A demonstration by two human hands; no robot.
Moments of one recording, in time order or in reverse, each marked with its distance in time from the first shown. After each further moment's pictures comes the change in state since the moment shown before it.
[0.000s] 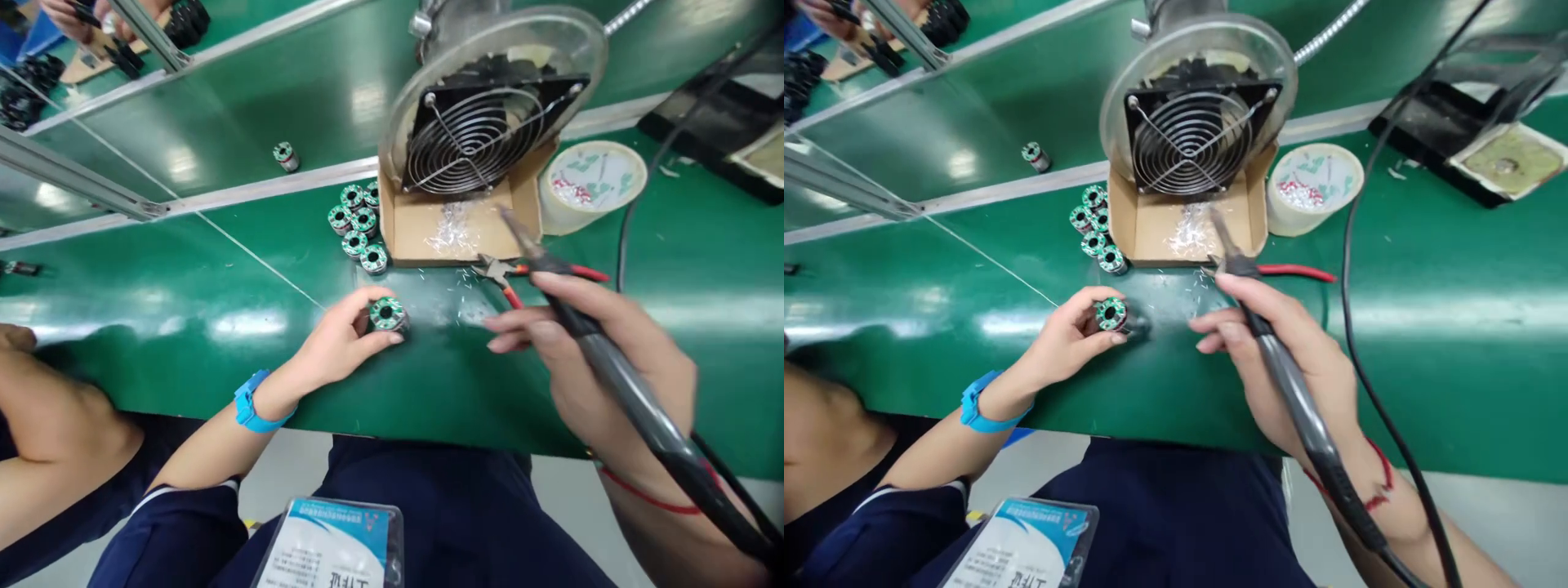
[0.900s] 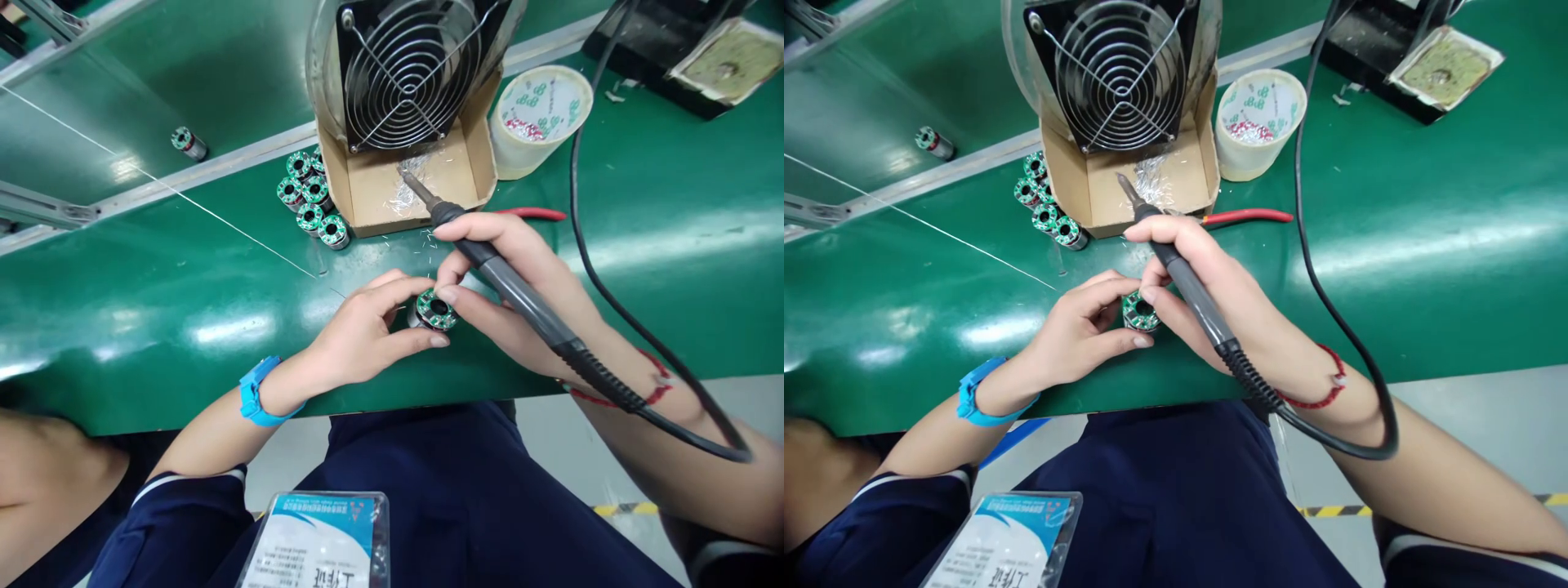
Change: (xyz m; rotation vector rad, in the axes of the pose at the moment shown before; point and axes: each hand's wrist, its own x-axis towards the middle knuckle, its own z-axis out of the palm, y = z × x) left_hand 0.017 0.048 0.038 0.051 -0.179 0.307; right_hand 0.014 0.000 -0.002 -0.016 -0.320 -0.026
